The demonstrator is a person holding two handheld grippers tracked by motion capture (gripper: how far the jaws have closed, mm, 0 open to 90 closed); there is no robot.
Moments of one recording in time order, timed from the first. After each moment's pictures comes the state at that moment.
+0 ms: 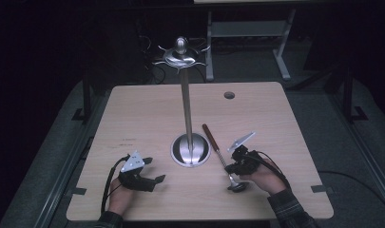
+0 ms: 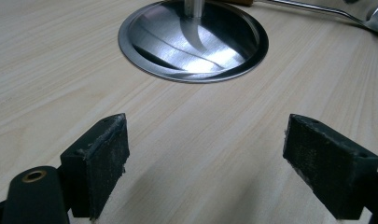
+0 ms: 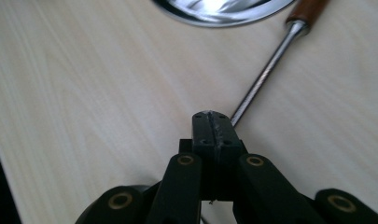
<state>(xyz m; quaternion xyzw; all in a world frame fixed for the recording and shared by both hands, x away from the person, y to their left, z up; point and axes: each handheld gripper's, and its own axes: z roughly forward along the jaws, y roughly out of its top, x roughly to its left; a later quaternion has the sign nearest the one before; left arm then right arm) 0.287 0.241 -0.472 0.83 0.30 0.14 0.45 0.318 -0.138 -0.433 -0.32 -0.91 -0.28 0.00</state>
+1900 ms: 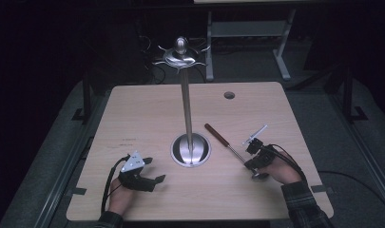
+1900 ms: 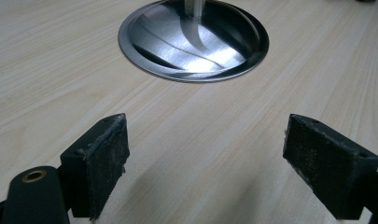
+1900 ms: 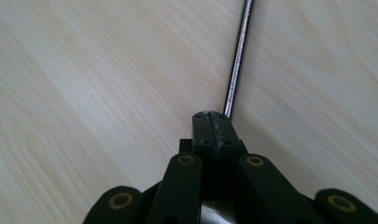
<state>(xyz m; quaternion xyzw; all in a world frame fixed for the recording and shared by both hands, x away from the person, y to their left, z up) 0.287 0.240 -0.472 0.83 0.30 0.14 0.45 0.342 -0.186 -0.437 -0.37 -0.91 -0.19 -0.01</state>
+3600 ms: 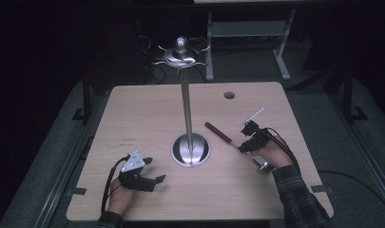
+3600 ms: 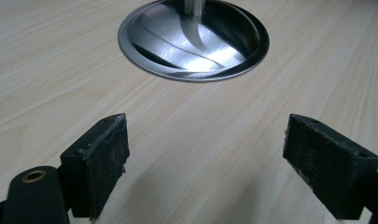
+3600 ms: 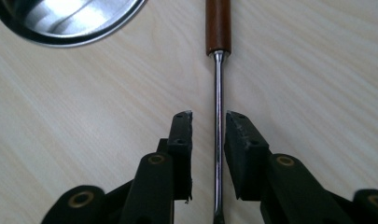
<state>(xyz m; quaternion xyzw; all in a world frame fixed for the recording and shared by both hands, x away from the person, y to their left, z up) 0.287 0.241 -0.472 0.83 0.30 0.14 0.44 0.386 -0.174 -0.416 -0.41 -0.89 -0.21 -0.04</state>
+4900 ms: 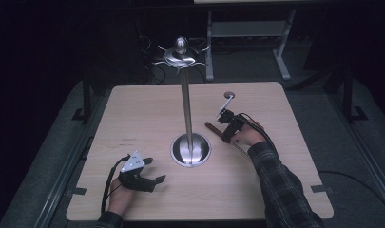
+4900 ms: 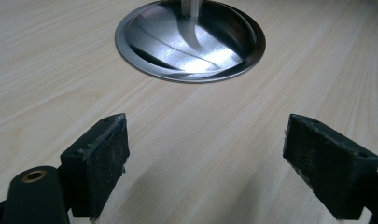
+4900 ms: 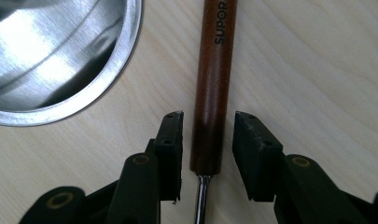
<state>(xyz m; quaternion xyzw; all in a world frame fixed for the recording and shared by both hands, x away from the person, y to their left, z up) 0.287 0.241 -0.472 0.83 0.30 0.14 0.45 0.456 -0.111 -0.431 -0.37 -0.92 -0.13 -0.03</state>
